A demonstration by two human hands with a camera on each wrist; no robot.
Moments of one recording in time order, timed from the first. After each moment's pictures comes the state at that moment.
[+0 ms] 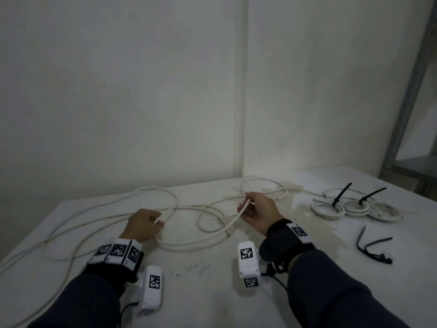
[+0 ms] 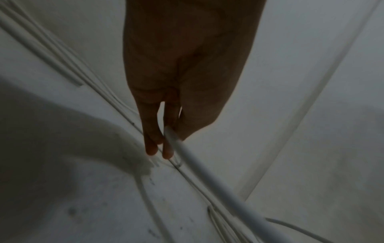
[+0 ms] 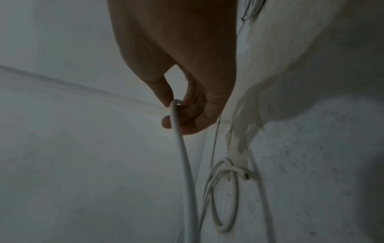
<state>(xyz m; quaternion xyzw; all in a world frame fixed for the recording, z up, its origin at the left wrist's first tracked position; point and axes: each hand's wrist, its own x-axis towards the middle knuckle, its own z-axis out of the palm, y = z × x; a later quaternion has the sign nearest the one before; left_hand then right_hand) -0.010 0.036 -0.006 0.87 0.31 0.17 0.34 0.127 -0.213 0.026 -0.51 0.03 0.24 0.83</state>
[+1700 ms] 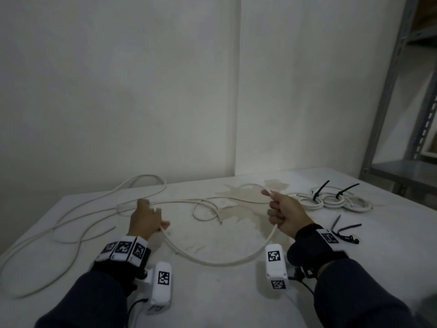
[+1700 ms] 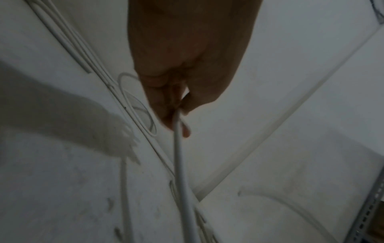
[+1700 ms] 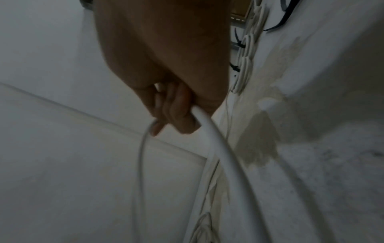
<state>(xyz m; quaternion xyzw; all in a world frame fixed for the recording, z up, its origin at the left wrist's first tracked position) -0.042 -0.019 0.004 0.71 0.32 0.29 0.55 0.100 -0.303 0.026 -0.57 -0.04 0.19 0.80</state>
